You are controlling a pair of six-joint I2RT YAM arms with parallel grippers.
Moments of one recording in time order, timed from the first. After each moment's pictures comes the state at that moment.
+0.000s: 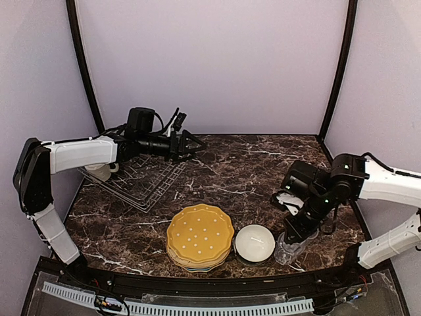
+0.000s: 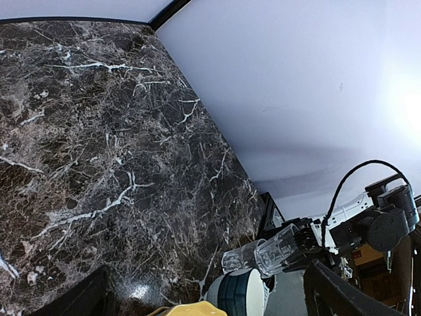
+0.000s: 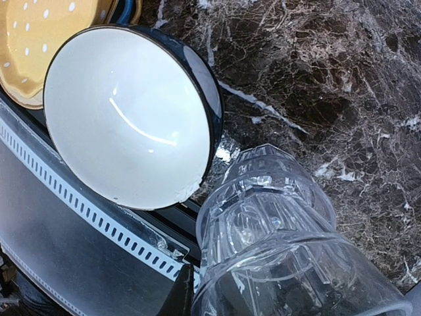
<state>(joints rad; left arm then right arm) -0.53 1.70 1.24 0.02 0.79 -0.61 1.06 1.19 1.03 -1.20 -0.13 0.52</state>
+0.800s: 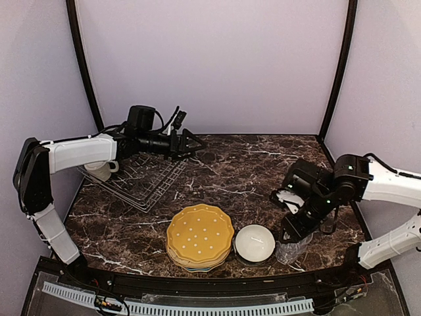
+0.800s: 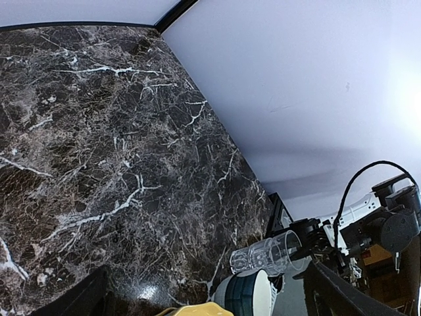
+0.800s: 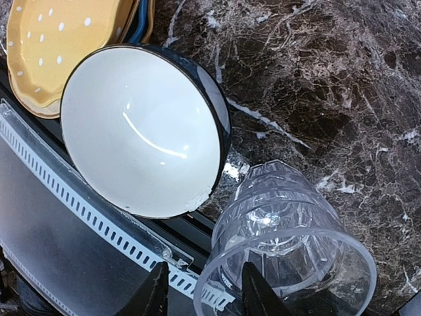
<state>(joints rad) -0.53 1.70 1.27 -0.03 0.76 -0.58 1.07 1.17 1.02 -1.16 -0.11 0.53</state>
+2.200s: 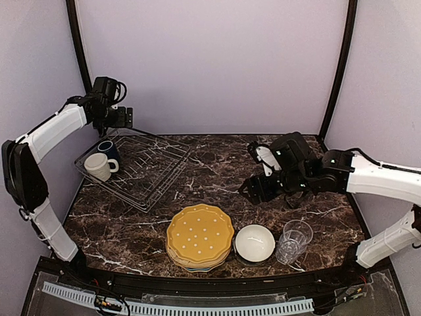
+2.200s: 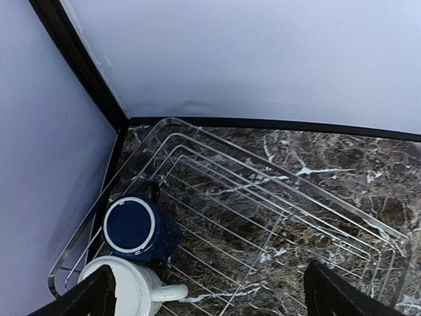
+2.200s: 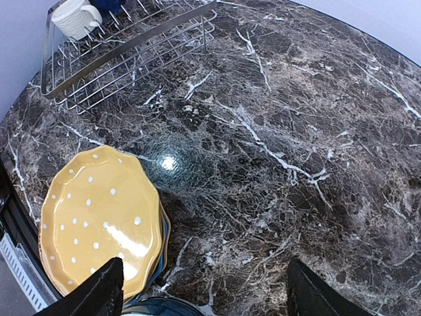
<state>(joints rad) -0.24 1.64 1.60 -0.61 -0.34 -0.16 0.98 1.28 1.06 -0.53 0.14 0.35</state>
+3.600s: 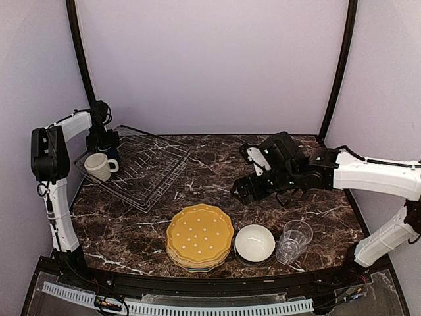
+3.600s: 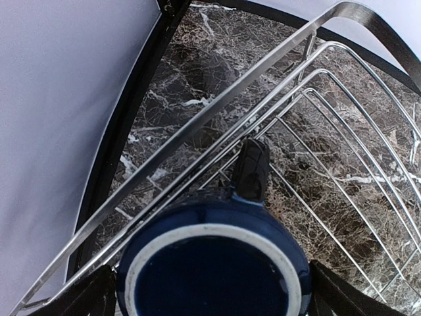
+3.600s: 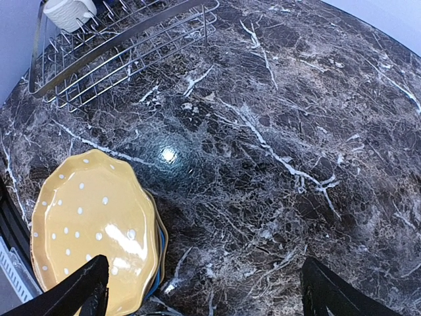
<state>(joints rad) 0.06 2.13 1.86 -0.80 -0.21 -0.26 0.95 1.39 1.09 -0.50 0.11 0.32</state>
